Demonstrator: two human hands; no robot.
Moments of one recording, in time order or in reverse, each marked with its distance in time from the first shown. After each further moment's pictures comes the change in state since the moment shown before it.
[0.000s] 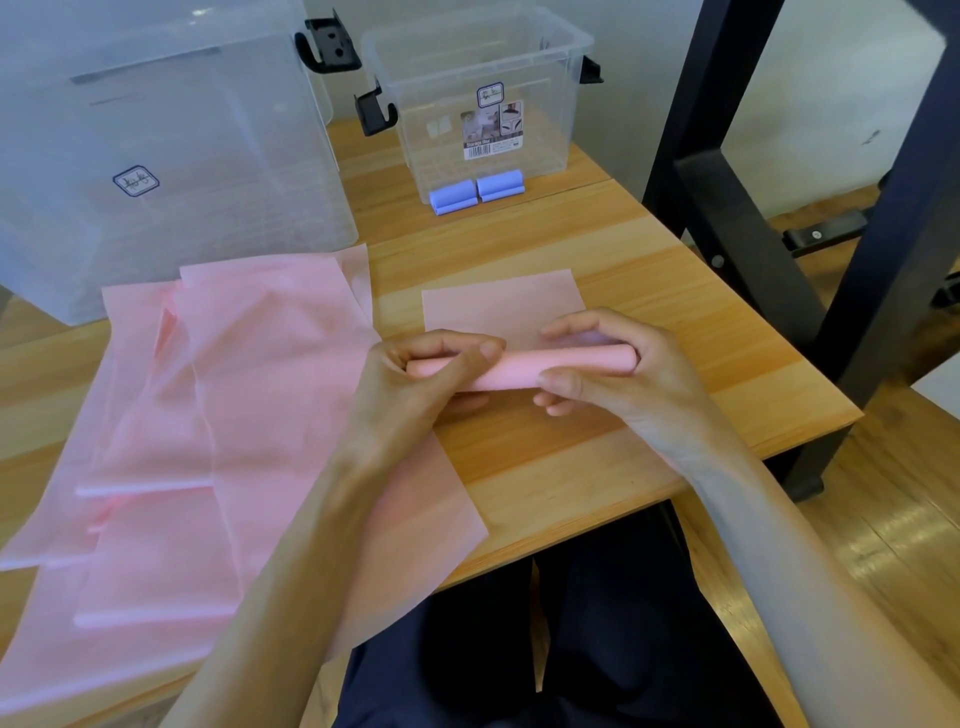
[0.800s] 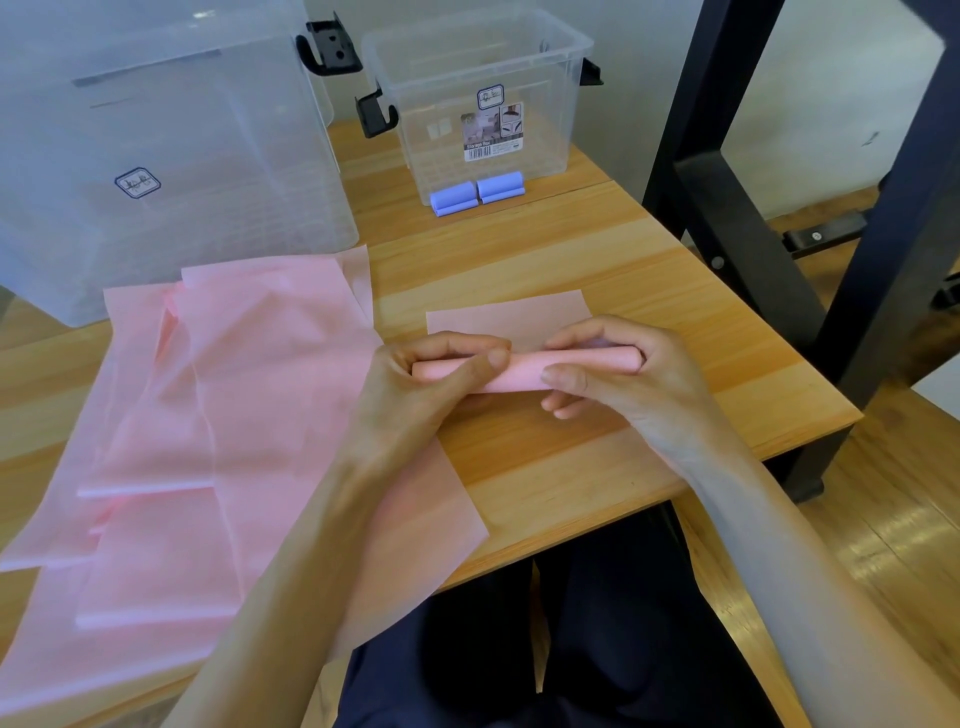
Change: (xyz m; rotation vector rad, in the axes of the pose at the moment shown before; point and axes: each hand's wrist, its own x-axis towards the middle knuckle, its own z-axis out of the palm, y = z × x) left_hand -0.001 0.000 0.000 0.063 -0.031 0.041; right_hand 0.000 0.000 -0.001 -0.005 0.037 -0.007
